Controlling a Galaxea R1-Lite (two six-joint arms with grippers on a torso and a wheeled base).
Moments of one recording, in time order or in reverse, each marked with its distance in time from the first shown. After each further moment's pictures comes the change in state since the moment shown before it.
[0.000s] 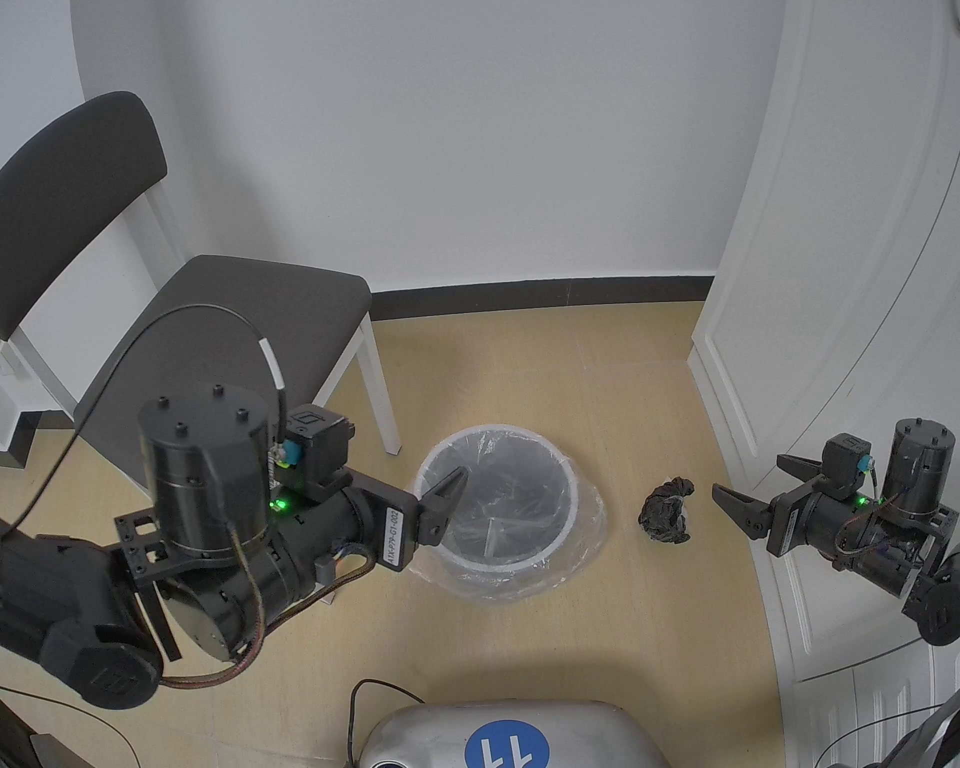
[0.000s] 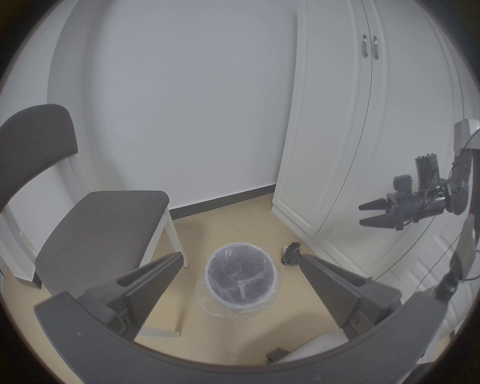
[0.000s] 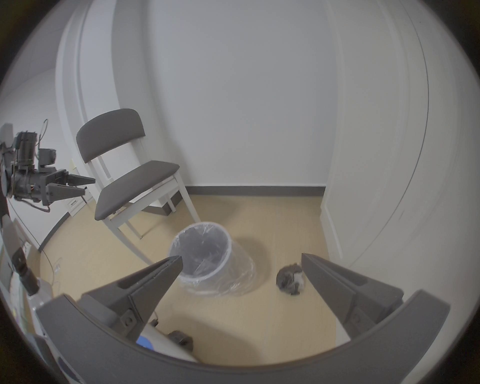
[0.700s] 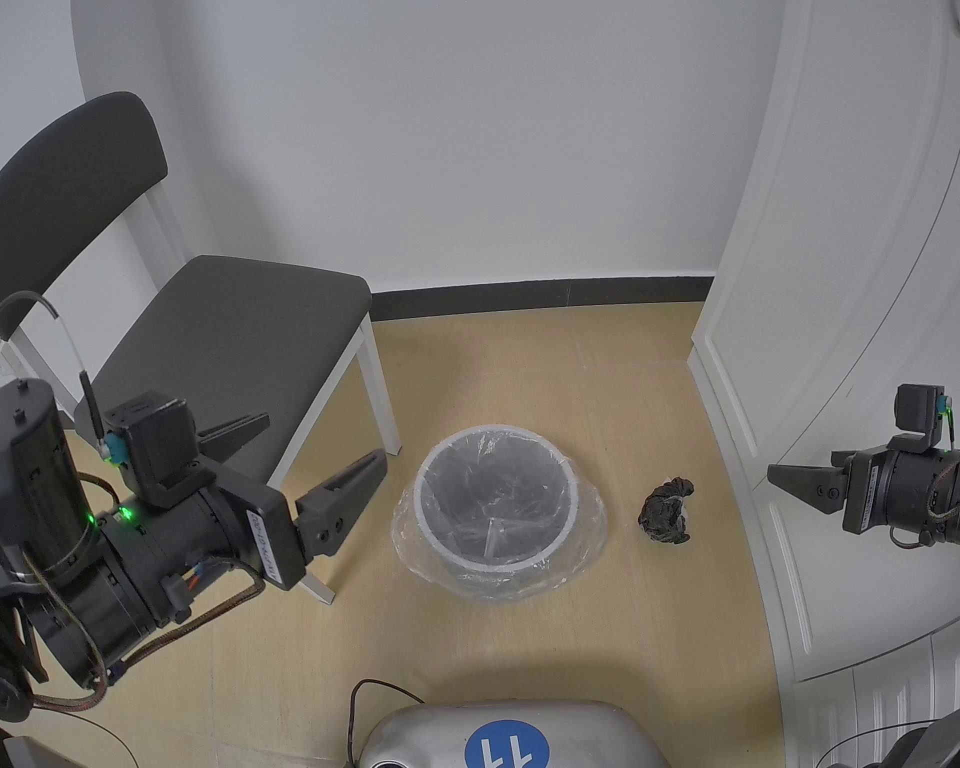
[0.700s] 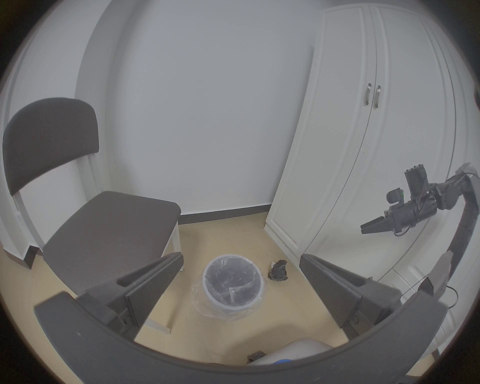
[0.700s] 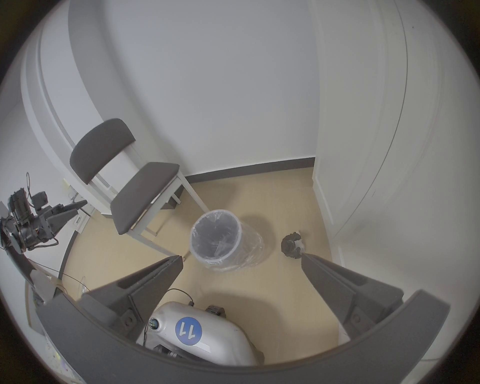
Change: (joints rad) left arm -0.029 -0.329 0.094 0.132 -0.002 -0.099; right arm 0.127 -0.383 -0.399 0.976 -0.126 0.220
